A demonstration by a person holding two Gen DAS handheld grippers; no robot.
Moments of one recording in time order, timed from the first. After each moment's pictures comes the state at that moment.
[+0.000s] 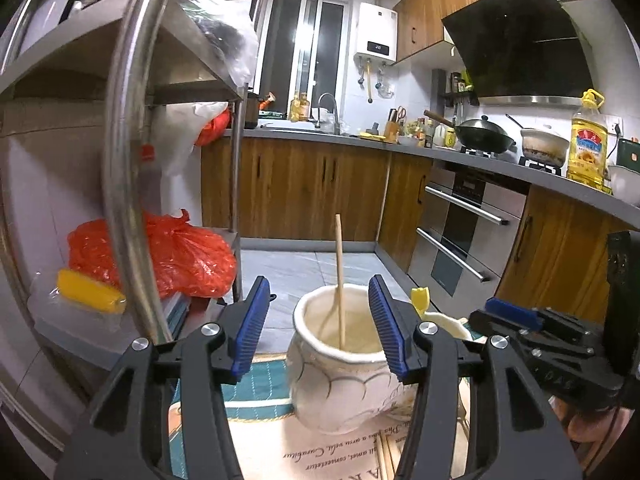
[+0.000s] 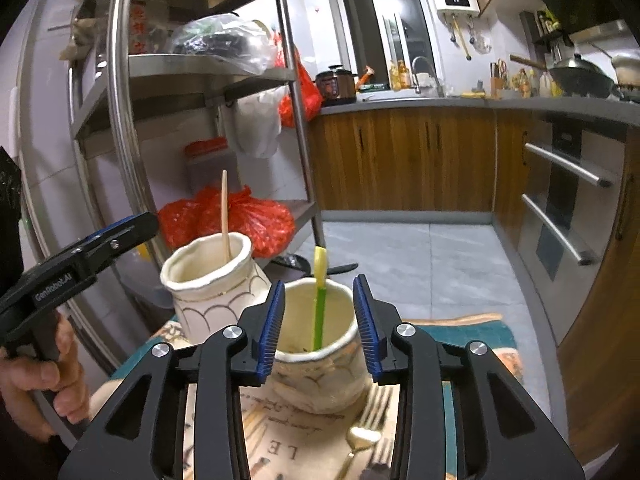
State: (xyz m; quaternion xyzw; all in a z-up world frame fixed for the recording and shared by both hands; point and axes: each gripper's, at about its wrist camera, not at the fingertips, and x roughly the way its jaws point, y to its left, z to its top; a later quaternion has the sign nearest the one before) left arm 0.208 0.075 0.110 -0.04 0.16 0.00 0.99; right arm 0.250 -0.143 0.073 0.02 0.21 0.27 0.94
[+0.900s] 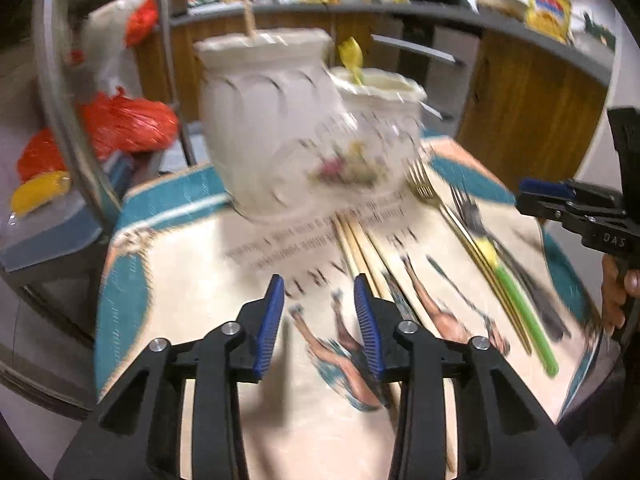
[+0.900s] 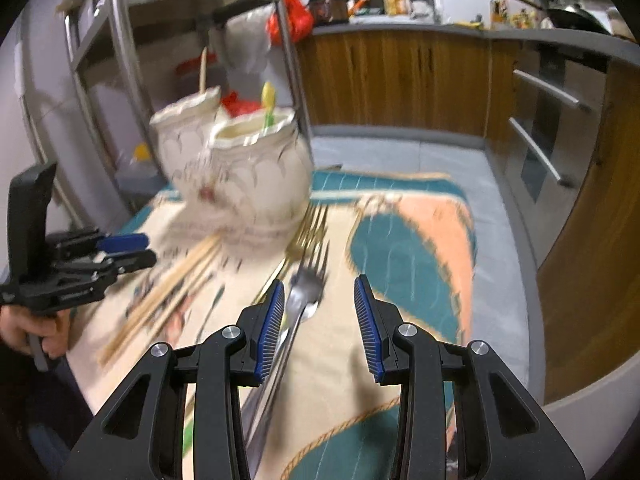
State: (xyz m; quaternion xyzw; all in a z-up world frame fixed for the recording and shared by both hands) left arm 0.174 0.041 0.001 0.03 0.40 -0.10 0.91; right arm 0.200 -0.212 0.008 -0.02 0.36 0.27 0.89
